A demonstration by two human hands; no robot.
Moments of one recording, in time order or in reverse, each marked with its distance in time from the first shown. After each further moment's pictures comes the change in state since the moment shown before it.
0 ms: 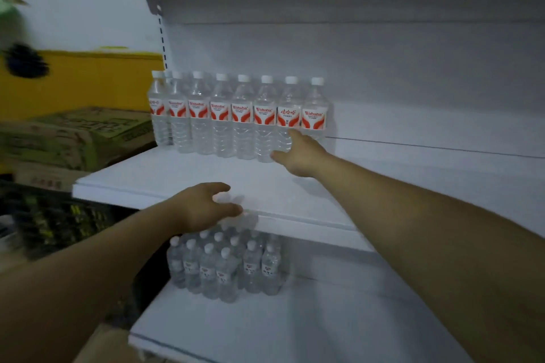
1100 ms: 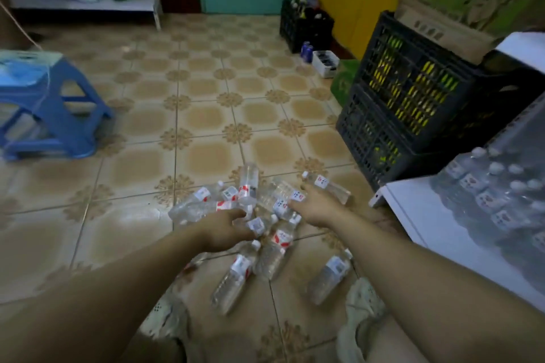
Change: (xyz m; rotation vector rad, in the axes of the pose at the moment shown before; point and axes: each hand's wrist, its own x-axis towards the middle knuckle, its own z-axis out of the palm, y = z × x) left_hand -0.472 -0.321 0.149 -0.447 0.047 -1.072; right_hand -0.338 -0.230 0.438 -0.228 -1.067 -0.512
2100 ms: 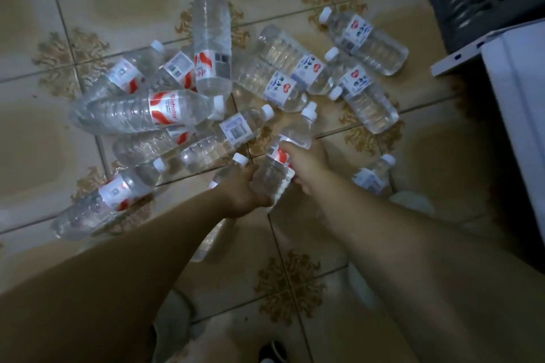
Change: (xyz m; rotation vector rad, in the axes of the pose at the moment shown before) left_hand 0.259 -0.077 0.173 -0.190 -0.341 -0.106; right_hand 0.222 0.122 0.221 1.036 0.038 0.681
